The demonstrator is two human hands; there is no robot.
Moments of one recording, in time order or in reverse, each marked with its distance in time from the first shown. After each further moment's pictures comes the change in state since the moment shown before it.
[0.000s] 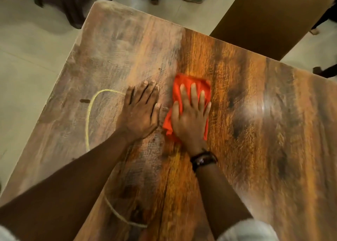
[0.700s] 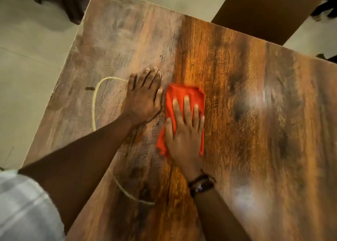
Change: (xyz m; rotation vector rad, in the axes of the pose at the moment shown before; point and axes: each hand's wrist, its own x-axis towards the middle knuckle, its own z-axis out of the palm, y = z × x) left_hand -0.003 -0.001 -0.001 -0.019 0.003 -0.006; right_hand -0.095 -0.016 0.001 0.047 0.004 -0.006
